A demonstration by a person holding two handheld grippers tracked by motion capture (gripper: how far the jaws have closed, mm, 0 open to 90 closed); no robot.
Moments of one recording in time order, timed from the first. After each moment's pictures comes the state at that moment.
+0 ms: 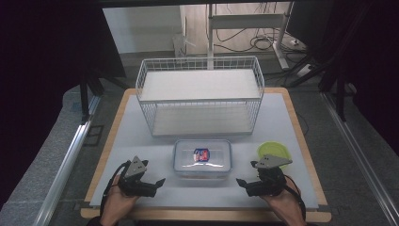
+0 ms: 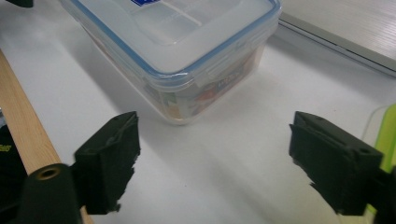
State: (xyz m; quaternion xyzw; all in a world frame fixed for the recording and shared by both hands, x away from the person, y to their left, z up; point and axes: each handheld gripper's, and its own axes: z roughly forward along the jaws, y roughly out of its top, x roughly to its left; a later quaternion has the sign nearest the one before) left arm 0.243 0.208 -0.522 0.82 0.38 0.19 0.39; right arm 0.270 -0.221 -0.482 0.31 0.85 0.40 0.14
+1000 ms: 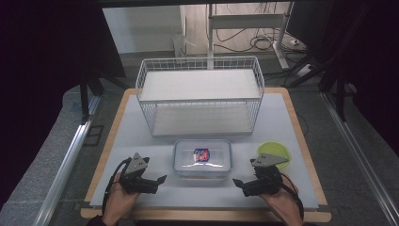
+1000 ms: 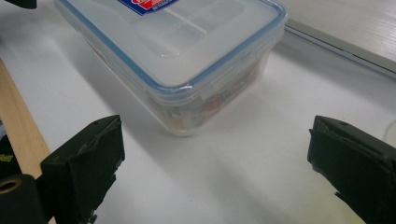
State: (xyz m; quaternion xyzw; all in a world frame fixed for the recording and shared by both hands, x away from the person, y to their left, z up) left arm 0.250 0.203 -0.513 0.82 0.38 0.18 0.40; right arm 0.273 -0.211 -0.483 0.32 0.85 0.40 0.13
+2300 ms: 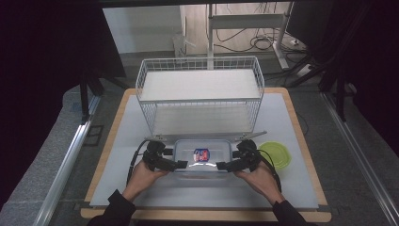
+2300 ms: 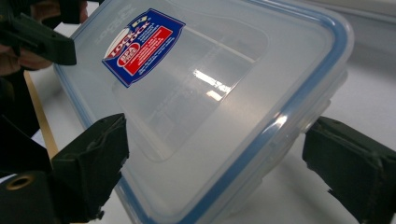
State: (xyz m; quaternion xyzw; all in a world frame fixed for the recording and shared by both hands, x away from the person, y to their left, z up) left arm 0.333 0.163 -0.519 0.79 0.39 -0.07 0.46; right arm 0.344 -0.168 -0.492 0.39 0.83 0.39 -0.04
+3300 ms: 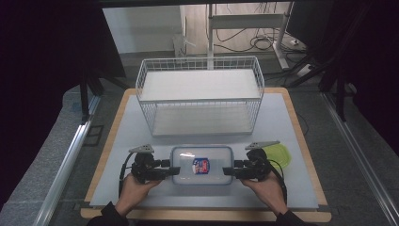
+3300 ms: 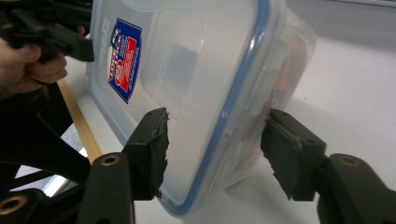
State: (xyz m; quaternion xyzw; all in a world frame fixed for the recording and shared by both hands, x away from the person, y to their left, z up) left arm 0.287 0.190 -0.512 0.76 0.40 -0.06 0.51; right arm 0.309 -0.192 -0.482 0.39 0.81 0.43 -0.05
